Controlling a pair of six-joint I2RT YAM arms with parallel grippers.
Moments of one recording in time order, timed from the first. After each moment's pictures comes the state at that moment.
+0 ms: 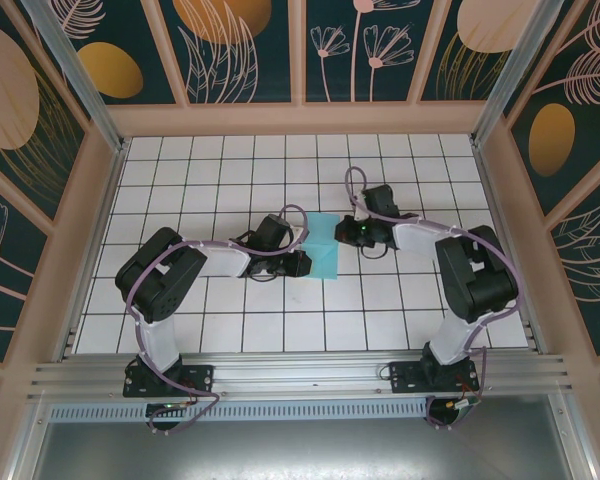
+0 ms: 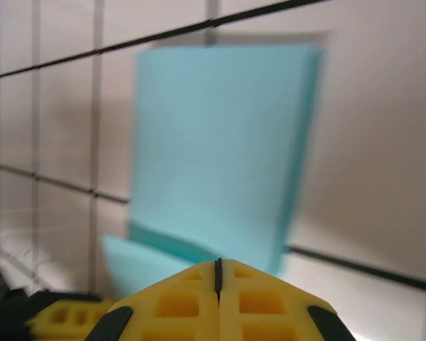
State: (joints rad) left arm -0.69 1.88 0.89 0.11 0.44 -0.50; right arm 0.41 1.73 0.92 -0.11 -0.45 0.52
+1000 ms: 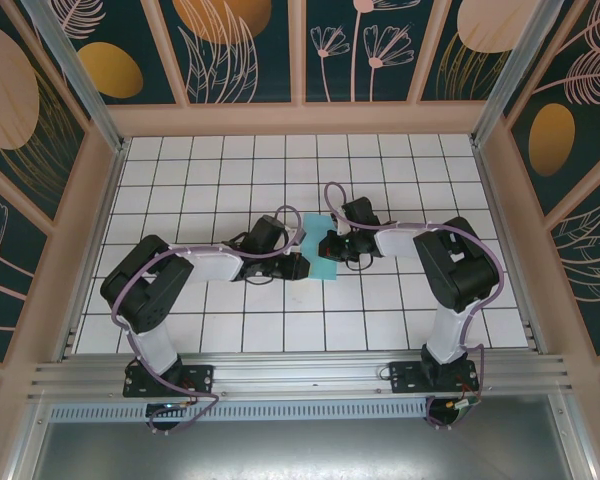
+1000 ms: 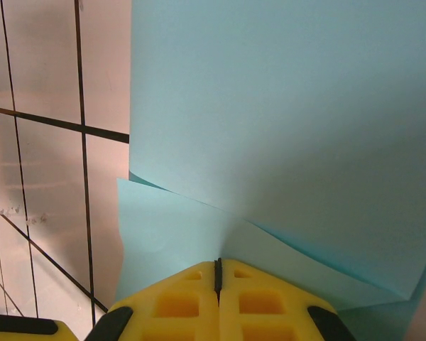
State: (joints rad) left arm -0.69 1.78 0.84 0.08 0.49 -0.54; right arm 0.50 1.84 0.91 -0.07 -0.49 0.58
